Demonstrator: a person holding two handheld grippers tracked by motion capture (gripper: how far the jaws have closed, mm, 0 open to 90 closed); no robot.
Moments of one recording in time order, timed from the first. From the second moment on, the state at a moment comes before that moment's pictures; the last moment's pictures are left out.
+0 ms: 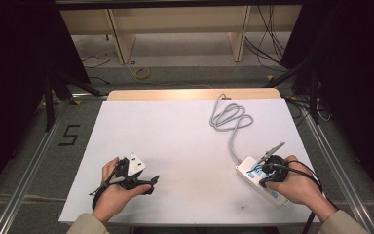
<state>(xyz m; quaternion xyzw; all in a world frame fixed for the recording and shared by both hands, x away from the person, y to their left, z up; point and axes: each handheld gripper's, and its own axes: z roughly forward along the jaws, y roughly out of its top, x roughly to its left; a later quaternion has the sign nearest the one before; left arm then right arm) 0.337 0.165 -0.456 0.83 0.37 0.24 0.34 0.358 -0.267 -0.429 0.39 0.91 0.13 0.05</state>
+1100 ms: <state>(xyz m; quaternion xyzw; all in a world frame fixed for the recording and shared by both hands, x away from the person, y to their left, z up) 0.337 0.165 -0.456 0.83 0.37 0.24 0.34 0.358 -0.268 -0.428 0.38 0.91 0.13 0.05</state>
